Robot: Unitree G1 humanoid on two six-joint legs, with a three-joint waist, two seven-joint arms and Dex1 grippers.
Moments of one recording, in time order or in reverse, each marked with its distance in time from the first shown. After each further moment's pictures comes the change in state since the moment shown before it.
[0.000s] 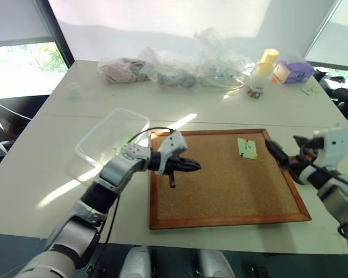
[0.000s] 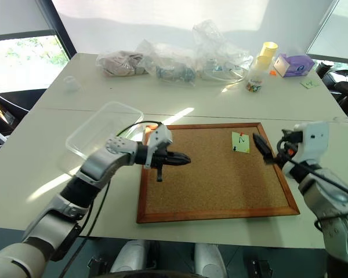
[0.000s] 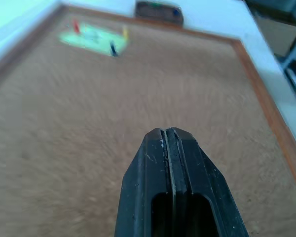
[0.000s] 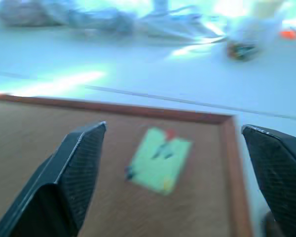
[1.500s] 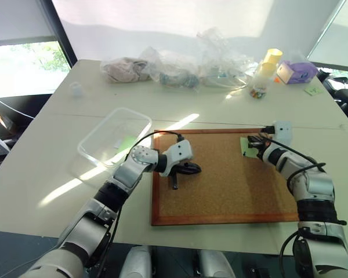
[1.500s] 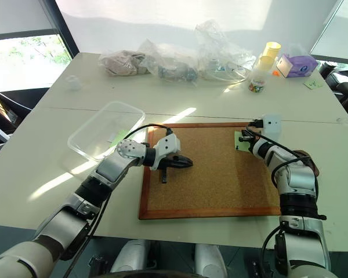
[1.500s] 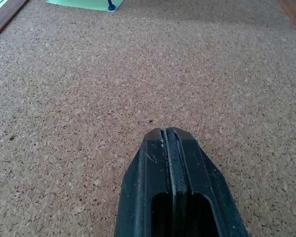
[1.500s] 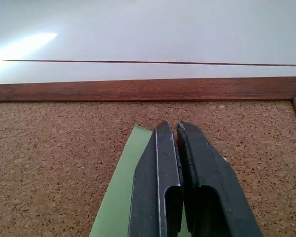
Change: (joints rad) left arm -0.018 -0.065 -0.005 0.106 0.212 -0.189 -0.019; right arm -0.404 0.146 0.213 0.688 -0.332 -0.157 0.192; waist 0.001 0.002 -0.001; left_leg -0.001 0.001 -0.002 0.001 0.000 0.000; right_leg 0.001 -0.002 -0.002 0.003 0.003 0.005
